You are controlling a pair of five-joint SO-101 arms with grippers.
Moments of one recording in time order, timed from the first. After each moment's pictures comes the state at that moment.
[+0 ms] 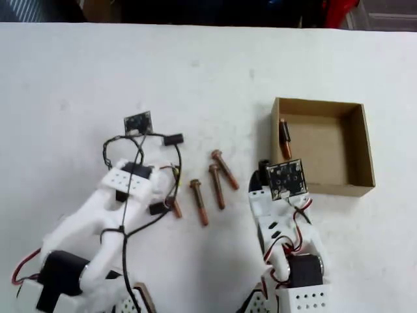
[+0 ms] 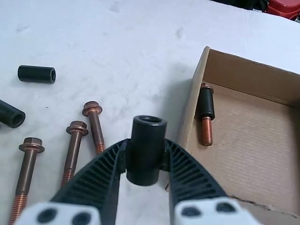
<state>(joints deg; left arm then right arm) 13.1 -13.4 54.2 41.4 37.6 -10.0 -102.4 89.3 50.2 10.9</state>
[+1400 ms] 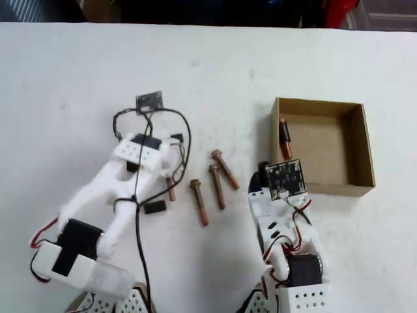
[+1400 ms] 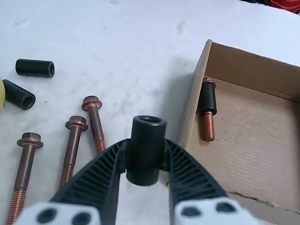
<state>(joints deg) 12.4 0.8 34.5 48.9 33.5 -9.9 -102.4 90.3 50.2 10.9</state>
